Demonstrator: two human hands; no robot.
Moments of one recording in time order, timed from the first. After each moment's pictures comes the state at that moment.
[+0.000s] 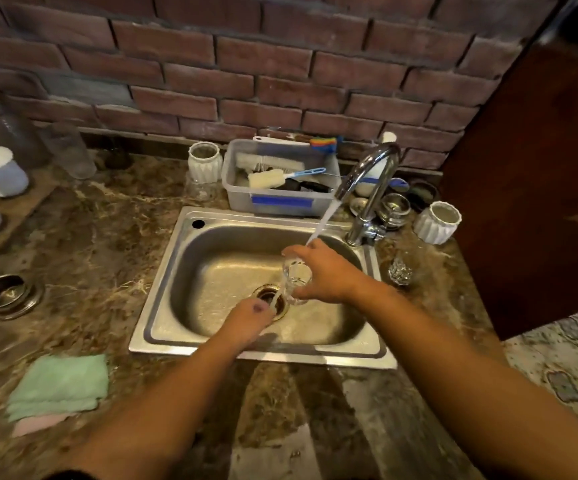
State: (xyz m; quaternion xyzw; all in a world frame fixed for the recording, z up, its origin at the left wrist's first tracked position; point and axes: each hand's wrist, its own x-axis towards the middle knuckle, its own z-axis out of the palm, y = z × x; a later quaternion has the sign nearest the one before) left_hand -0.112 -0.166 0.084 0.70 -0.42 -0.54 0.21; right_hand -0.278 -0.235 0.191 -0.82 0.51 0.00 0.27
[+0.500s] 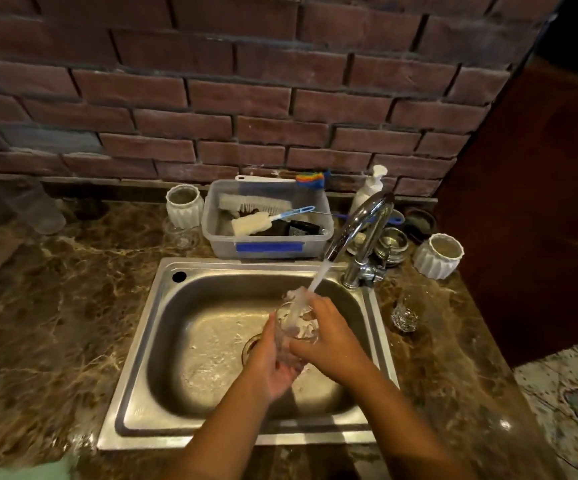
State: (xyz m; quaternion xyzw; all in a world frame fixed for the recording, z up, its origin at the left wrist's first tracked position) left_hand -0.164 -0.234 0.100 0.48 0.02 -0.76 0.43; right_hand -0.289 -0.247 0.150 -0.68 0.56 -0.23 0.41
